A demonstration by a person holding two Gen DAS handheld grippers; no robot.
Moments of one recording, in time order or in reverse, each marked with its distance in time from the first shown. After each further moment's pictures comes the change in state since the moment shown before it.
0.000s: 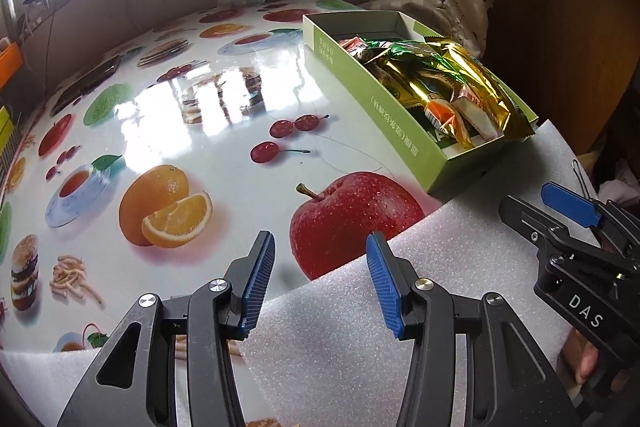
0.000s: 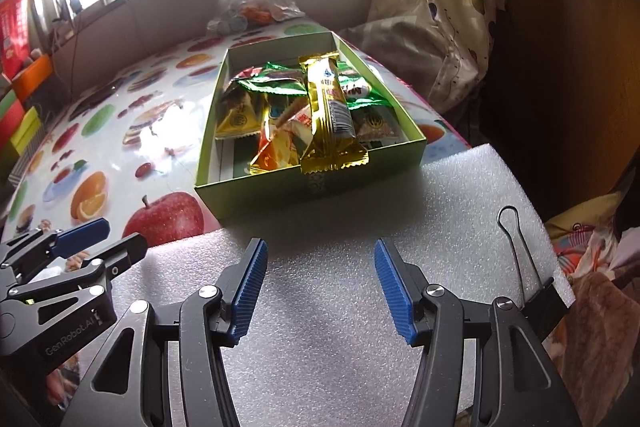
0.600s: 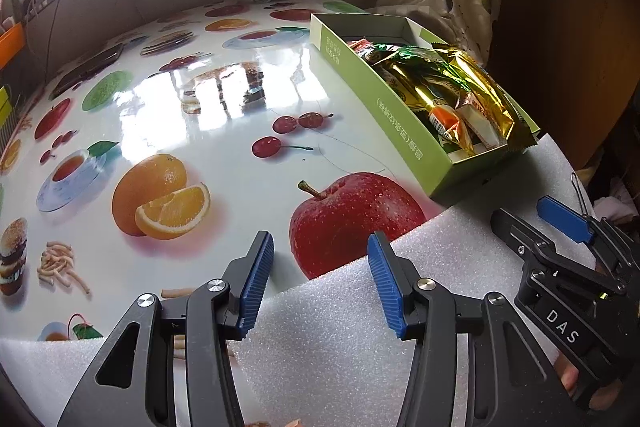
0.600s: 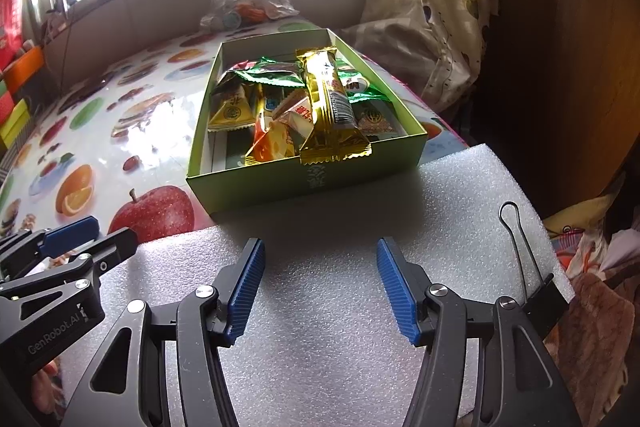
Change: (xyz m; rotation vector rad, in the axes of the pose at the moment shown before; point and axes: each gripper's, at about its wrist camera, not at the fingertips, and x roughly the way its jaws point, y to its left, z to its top) left arm 0.001 0.007 -0.005 -0.057 -0.015 -0.029; right arm 0.006 0.006 -0.005 -0.013 -0.013 -0.049
